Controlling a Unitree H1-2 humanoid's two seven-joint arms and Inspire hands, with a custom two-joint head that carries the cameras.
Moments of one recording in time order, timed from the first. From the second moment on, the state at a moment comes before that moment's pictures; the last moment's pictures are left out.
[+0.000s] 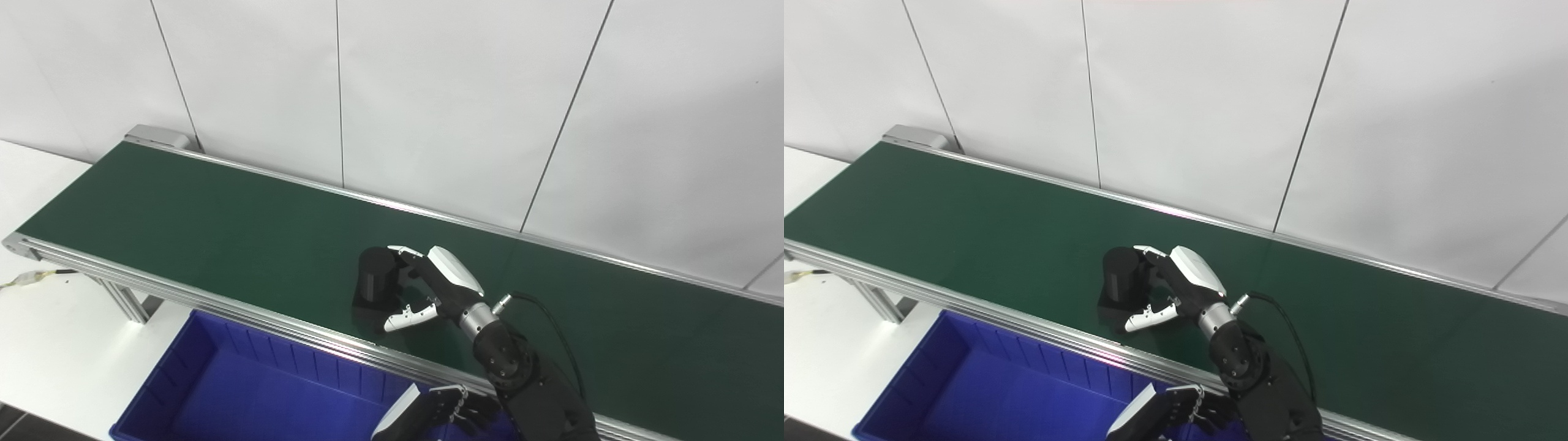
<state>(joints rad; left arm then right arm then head) 0.21 -0.04 -0.35 0.15 0.17 -0.30 -0.13 -0.63 0.06 0.50 0.73 -0.52 -0.15 0.10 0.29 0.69</state>
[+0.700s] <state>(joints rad) 0.23 -0.04 -0.35 0.13 0.19 -0.30 -0.13 -0.67 0.09 0.47 0.87 -0.56 -0.32 -0.20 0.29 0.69</state>
